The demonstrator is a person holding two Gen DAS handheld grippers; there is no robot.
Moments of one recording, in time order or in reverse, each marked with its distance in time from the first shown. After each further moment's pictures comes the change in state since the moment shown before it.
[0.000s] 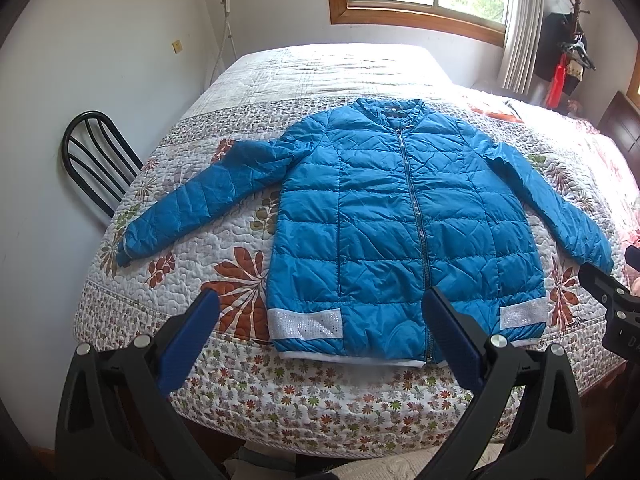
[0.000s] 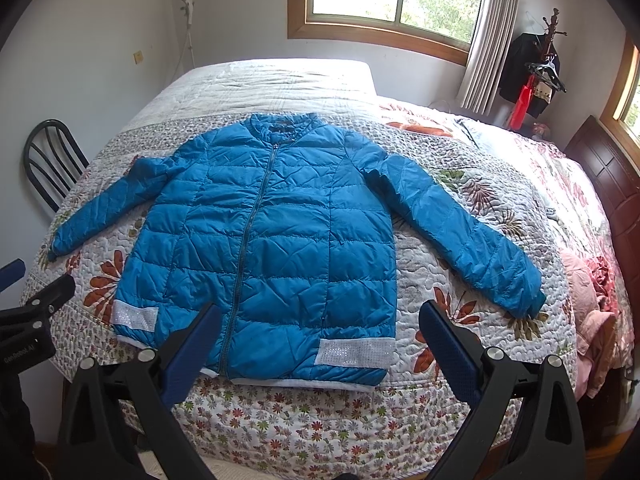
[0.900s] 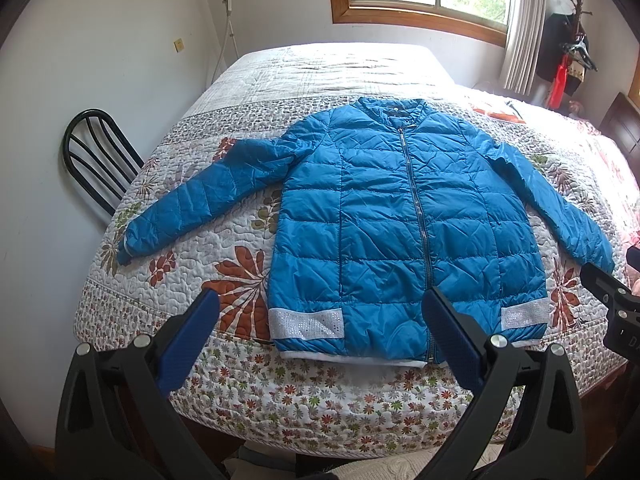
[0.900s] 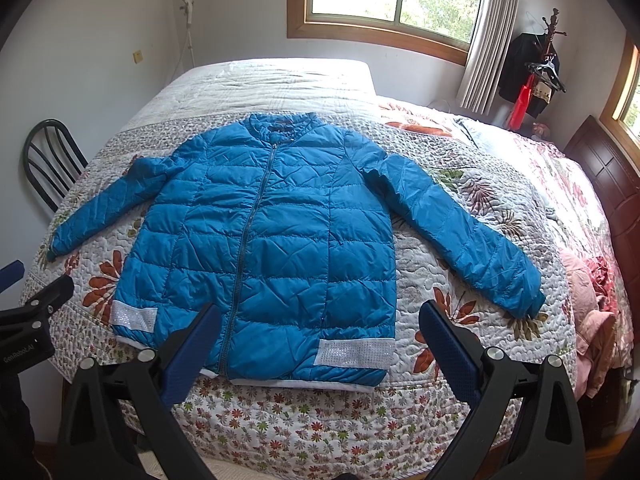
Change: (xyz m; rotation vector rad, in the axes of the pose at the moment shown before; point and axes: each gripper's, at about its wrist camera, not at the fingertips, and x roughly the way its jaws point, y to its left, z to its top) left arm -0.001 0.001 -0.001 0.000 -0.001 0.000; right arm 0.002 0.001 -0.002 -0.002 -0.001 0.000
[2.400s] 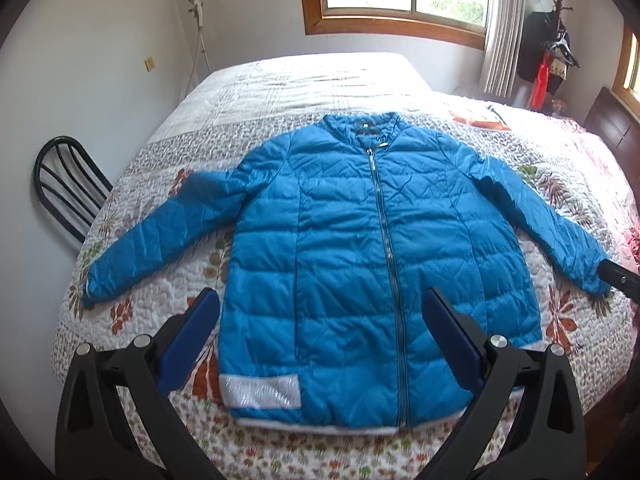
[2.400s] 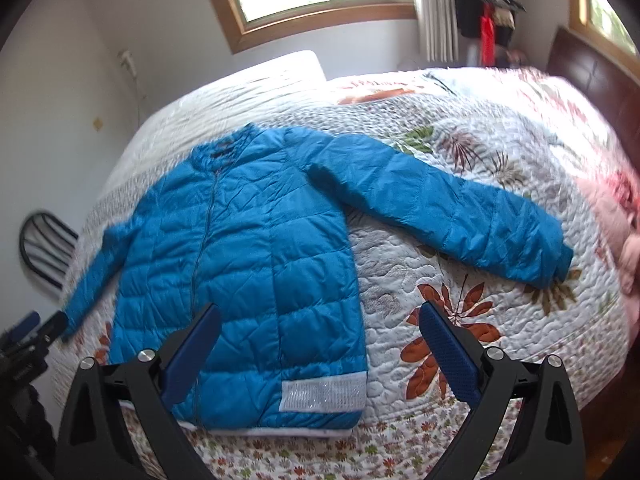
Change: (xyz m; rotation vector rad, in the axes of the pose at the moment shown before) left arm 0.061 -0.050 0.052 0.049 -0.067 -0.064; right arm 0.088 -0.169 0.007 0.451 0.021 0.115
